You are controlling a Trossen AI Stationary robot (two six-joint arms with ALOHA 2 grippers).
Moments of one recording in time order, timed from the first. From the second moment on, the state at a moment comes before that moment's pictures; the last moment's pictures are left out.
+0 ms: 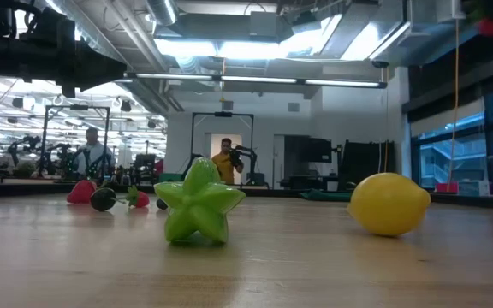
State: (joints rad) left arm 0.33 0.00 0.05 0.09 -0.27 -0.08; right arm 0.43 1.35 1.35 -1.38 -0.06 1.14
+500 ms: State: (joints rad) left arm 0.33 0.00 0.05 0.09 -0.27 -0.08; right arm 0.78 1.35 1.01 -1.03 -0.04 1.70
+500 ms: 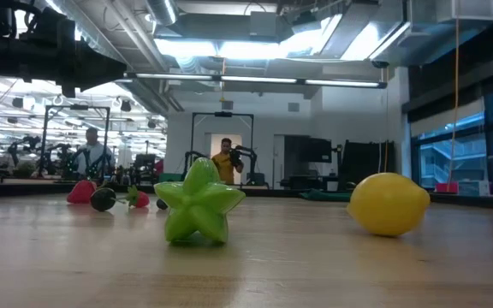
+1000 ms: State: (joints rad) left arm 0.33 0.00 0.05 0.09 -0.27 -0.08; right arm 0.89 1.35 0.75 -0.77 -0.04 1.88
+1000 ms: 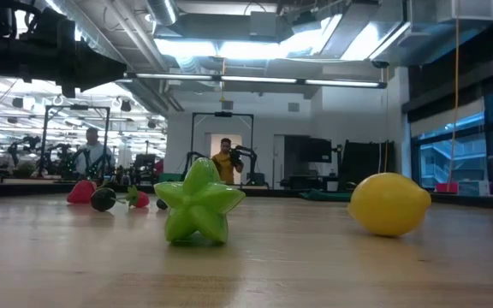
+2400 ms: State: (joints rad) left arm 0.33 0.00 0.05 0.09 -0.27 -0.11; right arm 0.89 1.35 0.90 -0.79 -0.13 1.81
